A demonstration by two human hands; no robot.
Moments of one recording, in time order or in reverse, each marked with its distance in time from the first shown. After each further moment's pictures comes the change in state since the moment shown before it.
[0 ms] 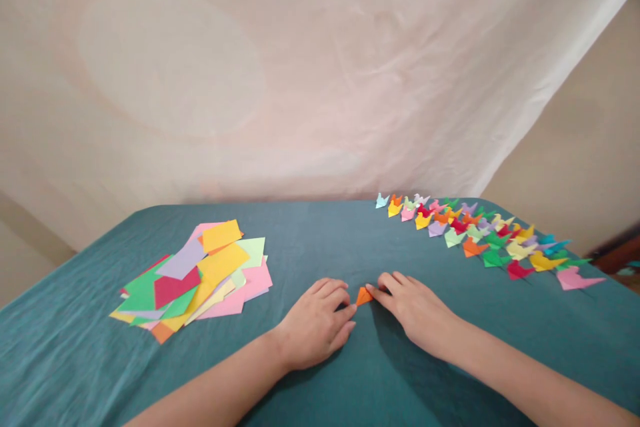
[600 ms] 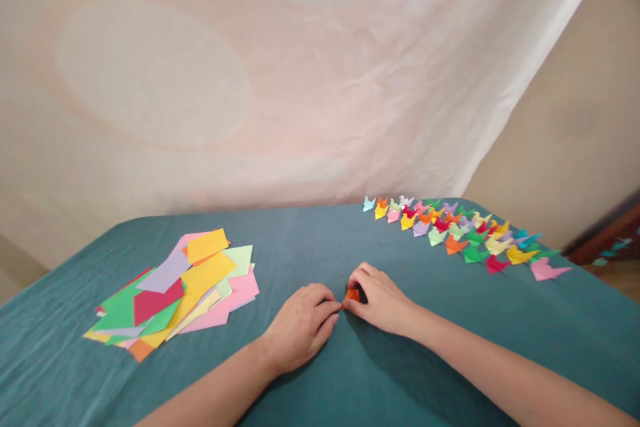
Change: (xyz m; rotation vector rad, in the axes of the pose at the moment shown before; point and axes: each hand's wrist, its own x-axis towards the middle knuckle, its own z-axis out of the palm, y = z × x) left_hand 0.001 -0.001 0.007 -0.163 0.048 -0.125; right_hand 0.028 -0.011 0.008 0.546 0.142 0.280
